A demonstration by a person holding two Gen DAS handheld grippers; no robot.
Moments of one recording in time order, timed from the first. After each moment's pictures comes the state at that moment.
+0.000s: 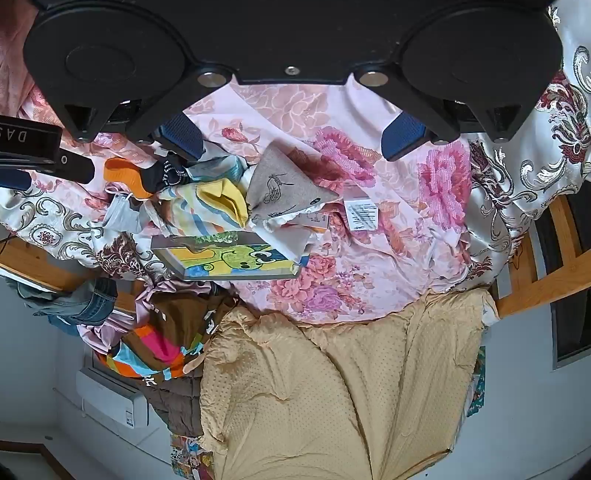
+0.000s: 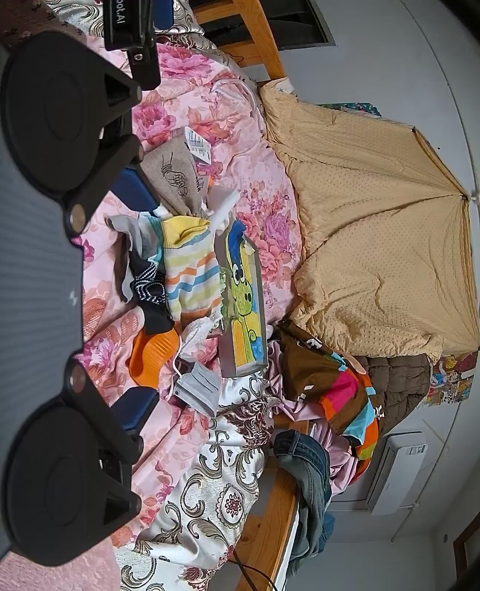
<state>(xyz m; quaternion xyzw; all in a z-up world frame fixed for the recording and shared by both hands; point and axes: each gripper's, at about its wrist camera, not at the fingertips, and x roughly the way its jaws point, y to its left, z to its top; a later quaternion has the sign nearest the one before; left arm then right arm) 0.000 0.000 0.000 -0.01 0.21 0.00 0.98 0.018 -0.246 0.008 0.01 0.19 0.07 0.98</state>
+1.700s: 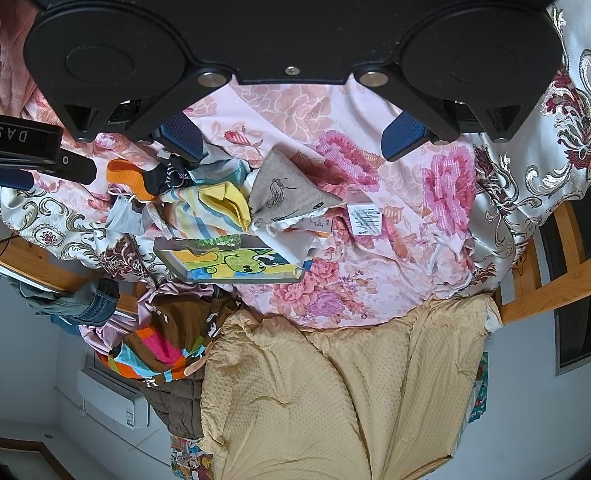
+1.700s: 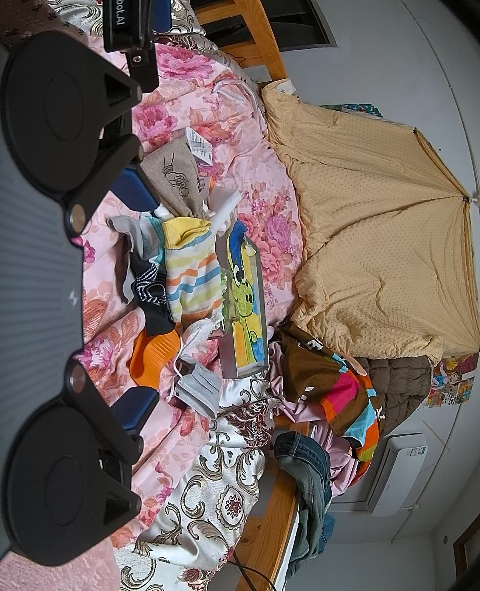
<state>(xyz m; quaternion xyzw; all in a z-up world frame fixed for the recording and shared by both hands) 0.000 0.001 -0.002 -0.02 0.21 0.00 0.98 0.019 -0.245 0.006 0.01 0.19 0.07 0.98</state>
